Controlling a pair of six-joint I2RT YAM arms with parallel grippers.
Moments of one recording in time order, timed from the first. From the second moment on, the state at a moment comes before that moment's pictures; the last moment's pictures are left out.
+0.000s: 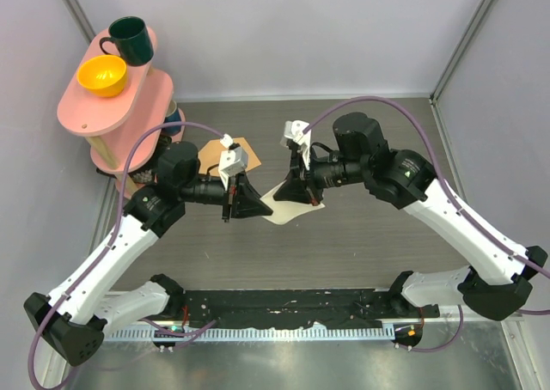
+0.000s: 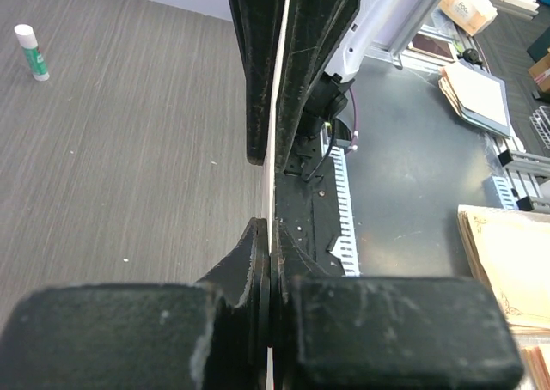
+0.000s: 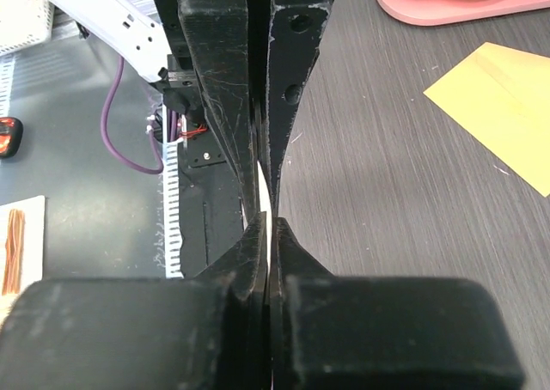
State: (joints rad) left arm -0.58 0.99 1.04 -0.35 1.00 -0.04; right arm 0.84 1.26 1.55 -0.73 -0.59 -0.10
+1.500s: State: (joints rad) left arm -0.73 0.78 1.00 -0.21 0.21 0.25; right arm 0.45 1.21 1.43 -0.53 -0.21 0.88
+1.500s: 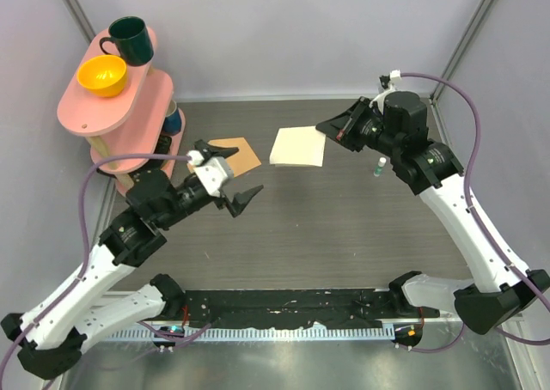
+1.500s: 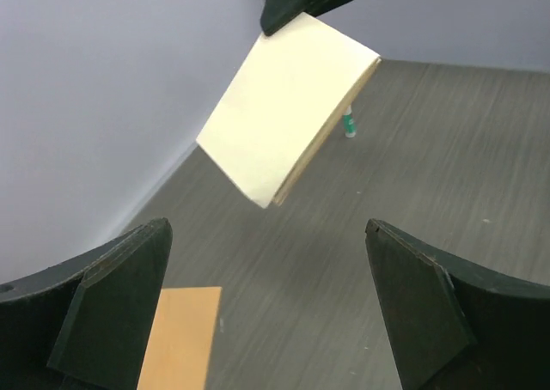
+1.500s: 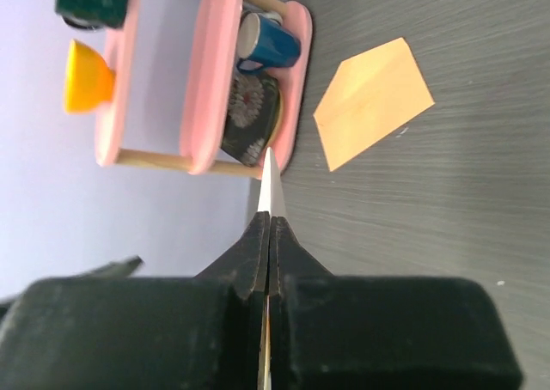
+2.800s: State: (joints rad) left arm -1.11 1.05 0.95 0.03 -0.27 0.97; right arm 0.42 1.19 1.34 -0.55 -0.31 1.30
